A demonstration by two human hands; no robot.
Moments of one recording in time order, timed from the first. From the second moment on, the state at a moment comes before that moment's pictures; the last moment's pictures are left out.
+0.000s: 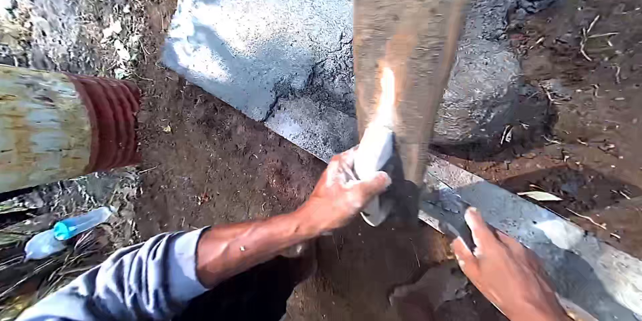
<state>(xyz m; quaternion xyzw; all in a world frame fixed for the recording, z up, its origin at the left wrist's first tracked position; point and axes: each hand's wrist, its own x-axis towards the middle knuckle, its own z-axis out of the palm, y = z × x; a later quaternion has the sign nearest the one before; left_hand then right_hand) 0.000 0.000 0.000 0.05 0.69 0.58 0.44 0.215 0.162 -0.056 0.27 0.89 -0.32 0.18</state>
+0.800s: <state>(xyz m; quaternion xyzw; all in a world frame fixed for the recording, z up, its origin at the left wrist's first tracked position) -0.048 -0.180 -0.265 -0.31 0.37 0.82 0.31 0.122 0.021 -0.177 0.57 0.77 -0.28 0.03</state>
